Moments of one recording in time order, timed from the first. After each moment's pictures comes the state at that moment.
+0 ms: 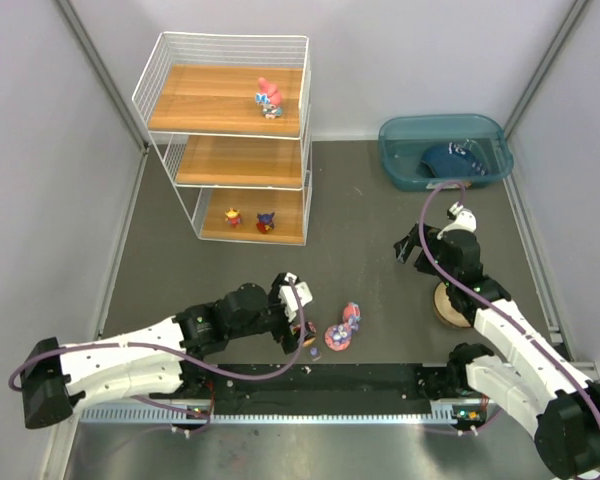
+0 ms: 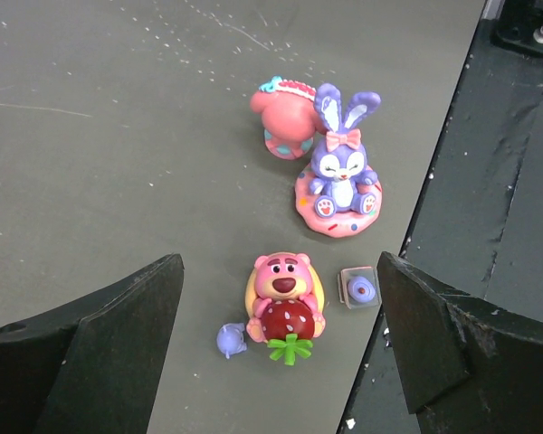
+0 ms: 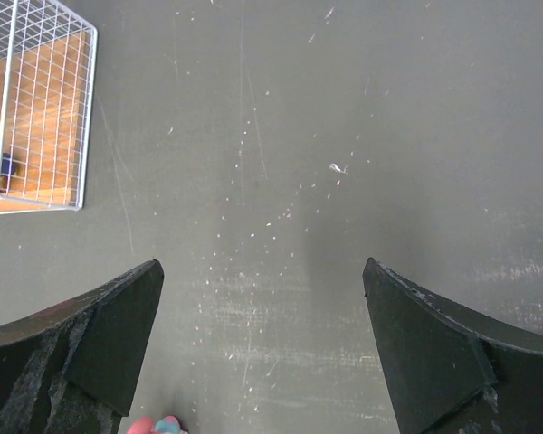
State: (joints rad) left arm -1.11 0.81 0.46 -0.10 0.05 0.02; right arm 0.30 0.85 0.47 -0.11 0.08 0.54
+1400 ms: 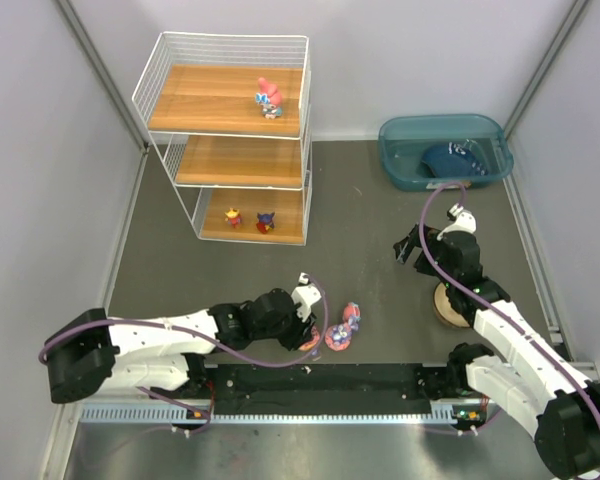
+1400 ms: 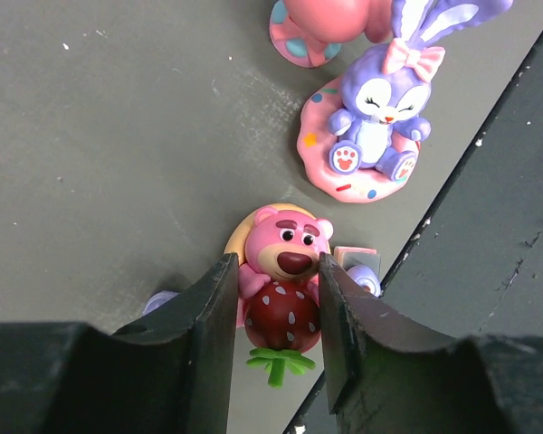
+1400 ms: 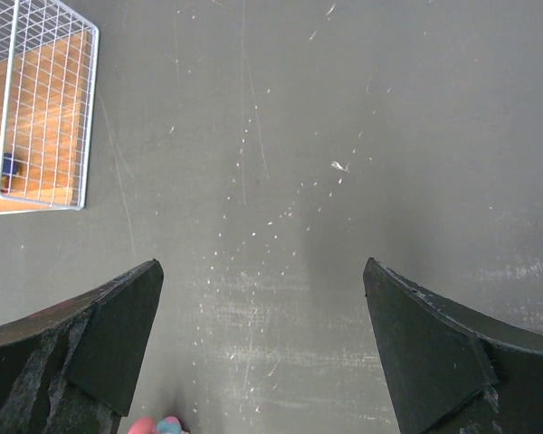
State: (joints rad) left arm -1.14 1.12 0.43 -0.03 0.01 -0.26; right arm 0.30 0.85 0.46 -0.09 0.08 0.55
